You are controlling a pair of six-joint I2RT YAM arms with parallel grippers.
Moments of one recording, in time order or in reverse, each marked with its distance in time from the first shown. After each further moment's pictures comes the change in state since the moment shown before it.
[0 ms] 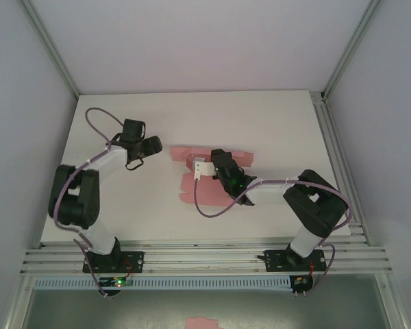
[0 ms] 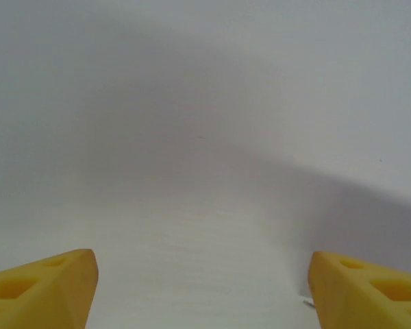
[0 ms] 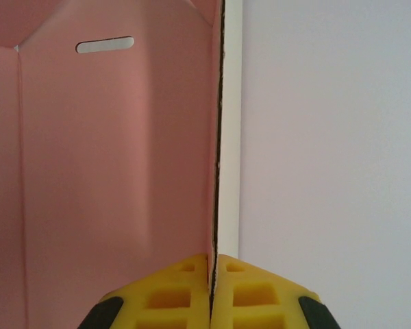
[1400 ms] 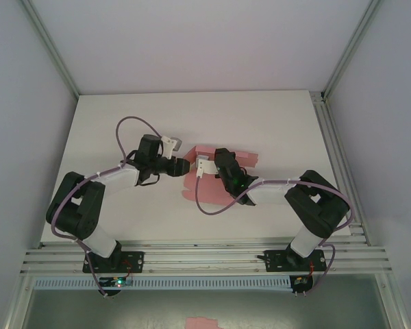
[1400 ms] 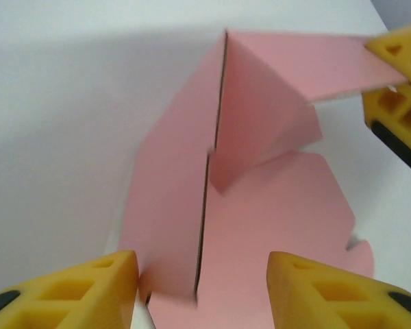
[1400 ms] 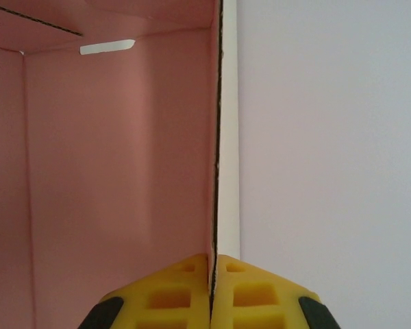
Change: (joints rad) left arm -0.212 -0.104 -0.230 0.311 0.448 0.257; right arm -0.012 -0.014 -0.010 -0.014 0.053 0.042
